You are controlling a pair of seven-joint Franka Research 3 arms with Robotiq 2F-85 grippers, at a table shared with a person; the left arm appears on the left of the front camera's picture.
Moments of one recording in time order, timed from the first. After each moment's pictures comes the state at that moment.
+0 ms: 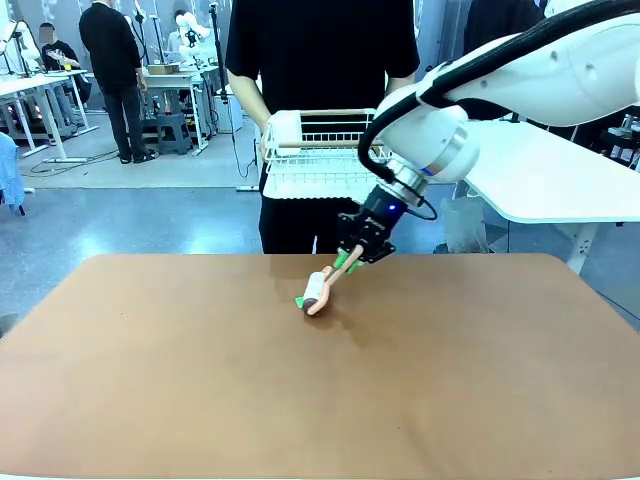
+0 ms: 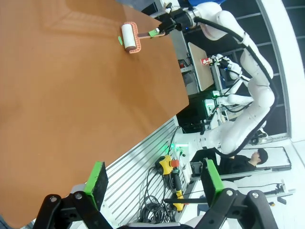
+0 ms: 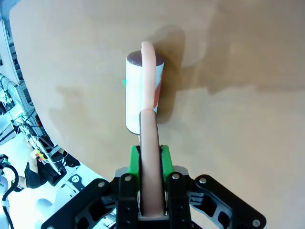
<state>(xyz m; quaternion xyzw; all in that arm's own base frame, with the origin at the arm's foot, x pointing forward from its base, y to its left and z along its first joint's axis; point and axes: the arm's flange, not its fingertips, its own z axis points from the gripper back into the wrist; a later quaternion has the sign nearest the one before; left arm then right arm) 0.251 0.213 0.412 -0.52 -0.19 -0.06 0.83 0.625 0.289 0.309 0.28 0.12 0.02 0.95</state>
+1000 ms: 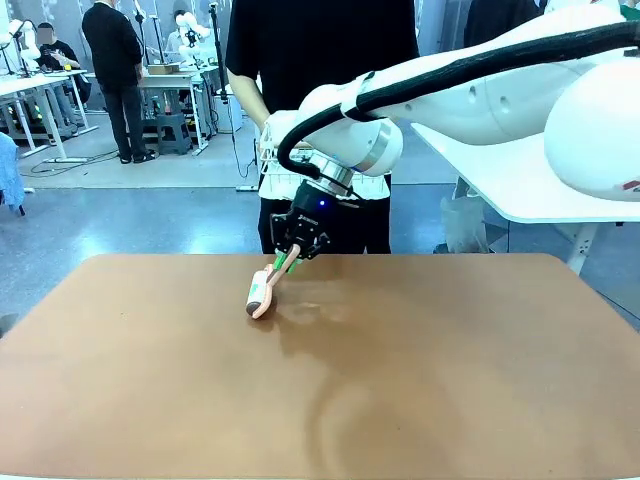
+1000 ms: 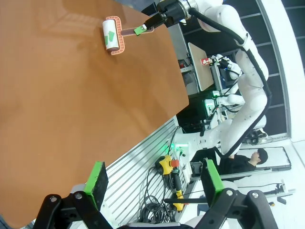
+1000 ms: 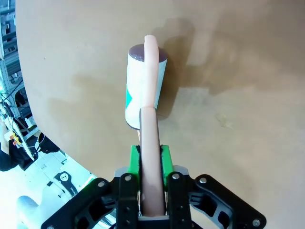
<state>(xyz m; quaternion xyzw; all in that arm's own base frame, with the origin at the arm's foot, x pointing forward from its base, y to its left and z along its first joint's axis) 0.251 0.213 0.412 -0.52 -0.19 -0.06 0.83 0.618 0.426 0.324 0.24 0.11 0.13 0.95</state>
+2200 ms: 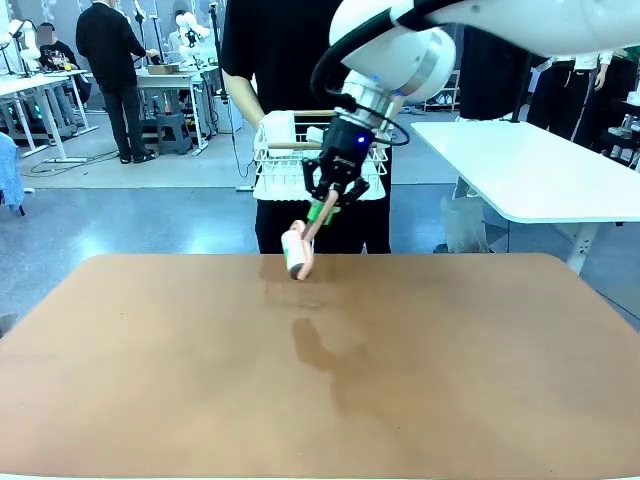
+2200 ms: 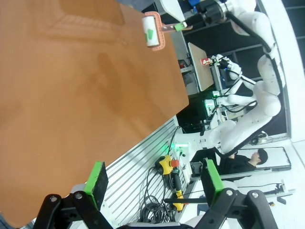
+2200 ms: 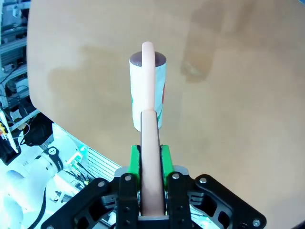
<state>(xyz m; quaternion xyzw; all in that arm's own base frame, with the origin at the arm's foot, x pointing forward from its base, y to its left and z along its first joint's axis) 0.251 0.214 0.412 -0.52 -0.19 -0.06 0.83 0.590 0.347 0.450 0.20 0.08 0.16 0.96</state>
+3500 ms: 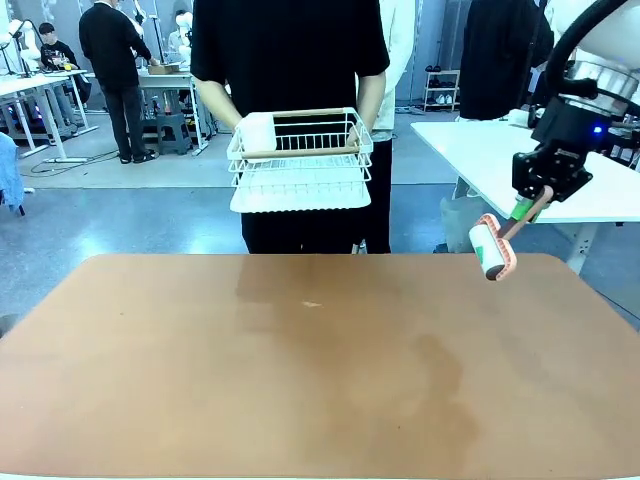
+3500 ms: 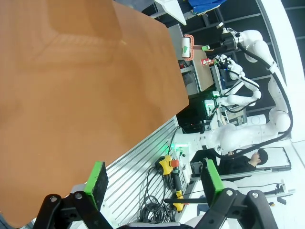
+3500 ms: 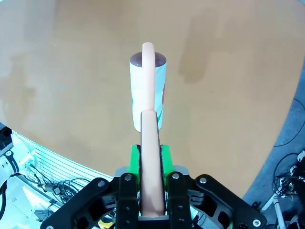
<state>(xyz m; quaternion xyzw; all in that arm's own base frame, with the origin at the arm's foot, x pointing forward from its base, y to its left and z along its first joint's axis) 0.251 0.214 0.412 -0.52 -0.19 -0.06 0.83 0.522 0.027 0.475 0.14 -0.01 0.08 0.99</state>
